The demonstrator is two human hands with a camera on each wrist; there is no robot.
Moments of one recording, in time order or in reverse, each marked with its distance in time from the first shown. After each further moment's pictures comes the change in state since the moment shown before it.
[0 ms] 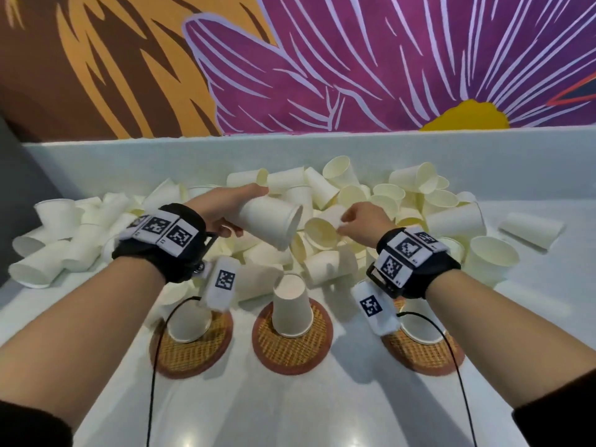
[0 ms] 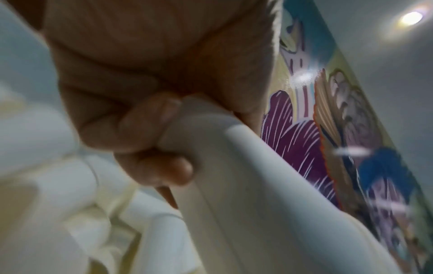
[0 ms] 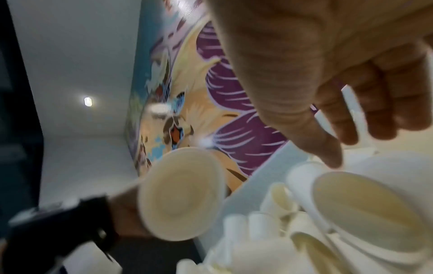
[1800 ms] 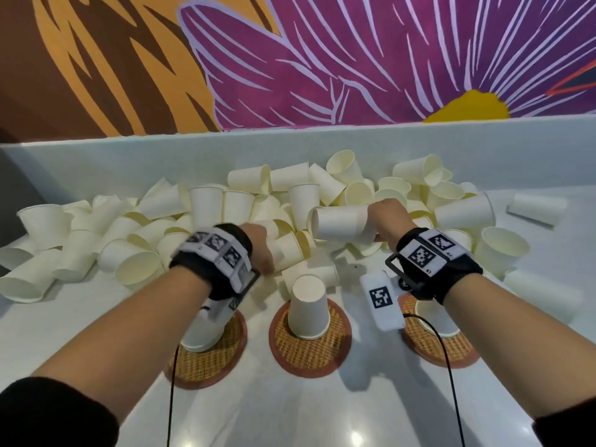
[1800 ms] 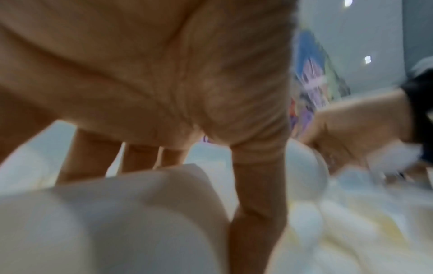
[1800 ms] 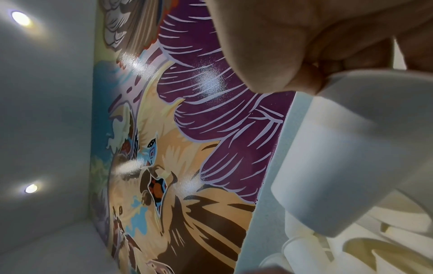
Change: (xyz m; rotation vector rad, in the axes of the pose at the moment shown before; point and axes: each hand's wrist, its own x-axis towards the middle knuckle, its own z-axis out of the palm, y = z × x) left_hand 0.029 -0.031 0.030 1.146 -0.159 0.064; right_hand 0.007 -0.010 0.009 0.474 0.096 0.350
